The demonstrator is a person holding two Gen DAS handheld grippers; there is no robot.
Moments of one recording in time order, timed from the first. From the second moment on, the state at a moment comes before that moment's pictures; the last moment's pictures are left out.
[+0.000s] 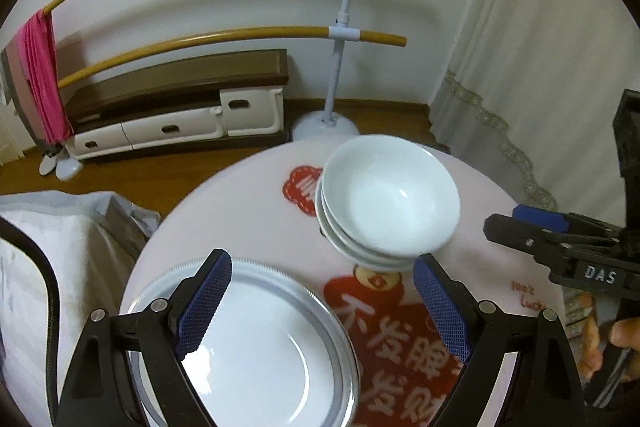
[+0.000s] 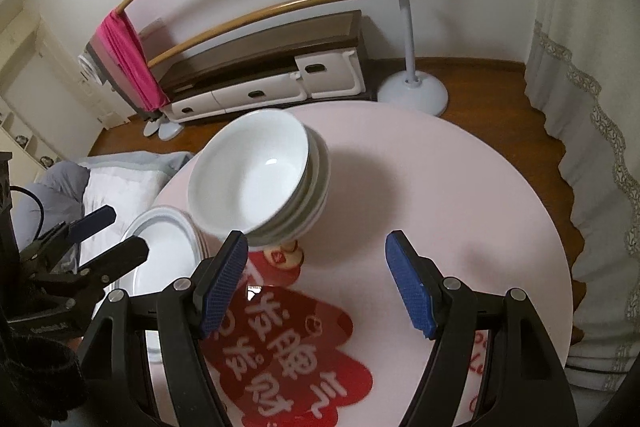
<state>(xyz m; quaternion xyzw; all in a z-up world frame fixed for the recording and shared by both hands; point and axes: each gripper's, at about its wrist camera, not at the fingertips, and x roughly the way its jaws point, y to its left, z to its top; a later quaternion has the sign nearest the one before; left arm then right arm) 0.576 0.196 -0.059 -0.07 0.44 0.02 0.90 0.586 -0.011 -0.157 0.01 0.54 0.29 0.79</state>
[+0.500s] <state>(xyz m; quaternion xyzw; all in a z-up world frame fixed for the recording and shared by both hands) 0.630 0.194 -0.077 -0.07 0.45 0.02 0.89 0.623 0.018 -0.163 0.00 0.55 0.28 0.79</state>
